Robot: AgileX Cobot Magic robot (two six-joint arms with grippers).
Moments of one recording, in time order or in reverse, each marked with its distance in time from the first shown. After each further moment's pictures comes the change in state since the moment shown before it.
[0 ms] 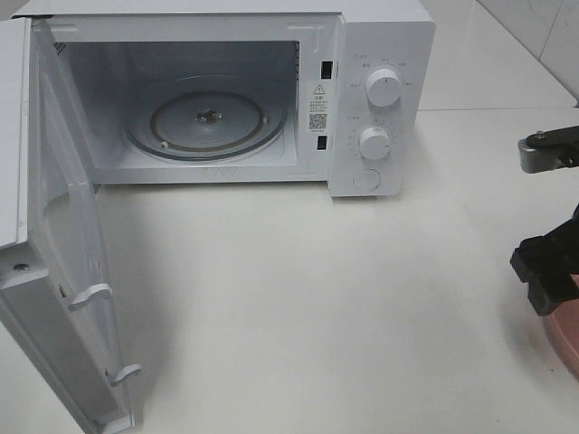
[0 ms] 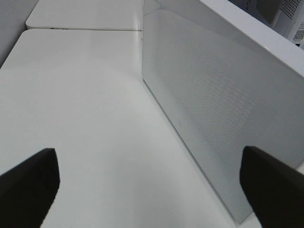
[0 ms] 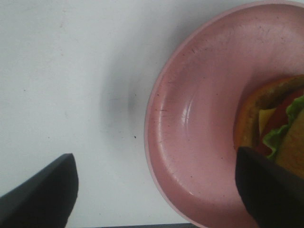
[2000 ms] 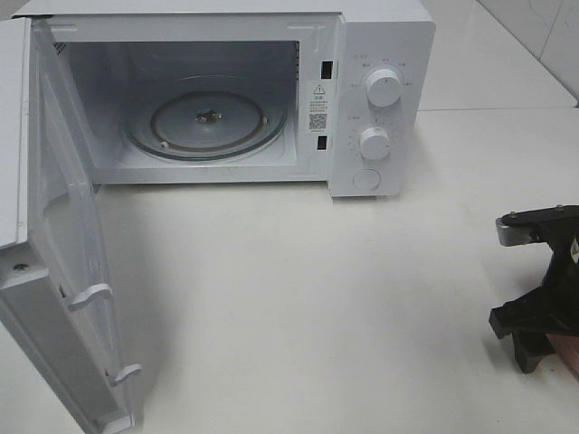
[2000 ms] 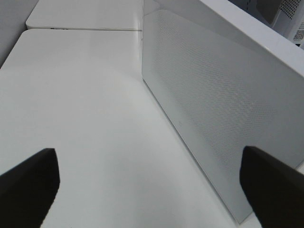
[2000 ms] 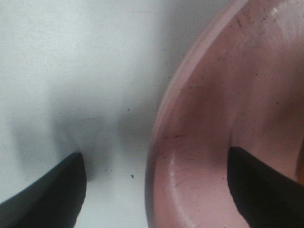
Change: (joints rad) left arm 0.000 0.000 0.000 0.000 0.000 0.000; right arm -0.087 0.306 0.094 0.002 -0.260 0.007
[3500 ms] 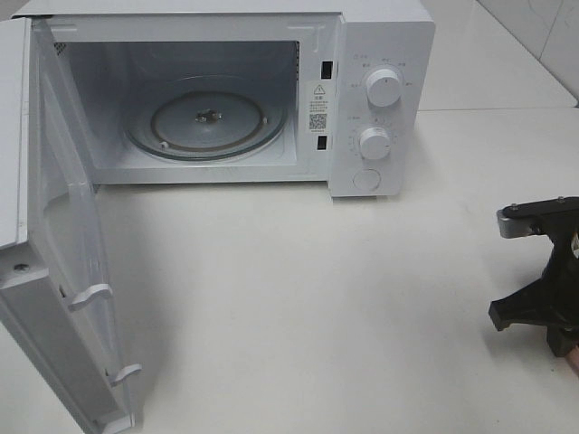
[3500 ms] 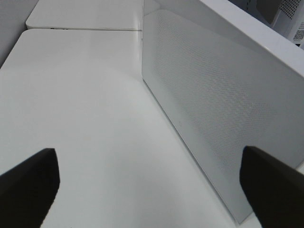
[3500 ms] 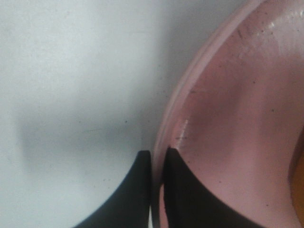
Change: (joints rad) left arm 0.000 0.000 0.000 0.000 0.000 0.000; right arm 0.000 -0.015 0.000 -0.029 -0.022 0.028
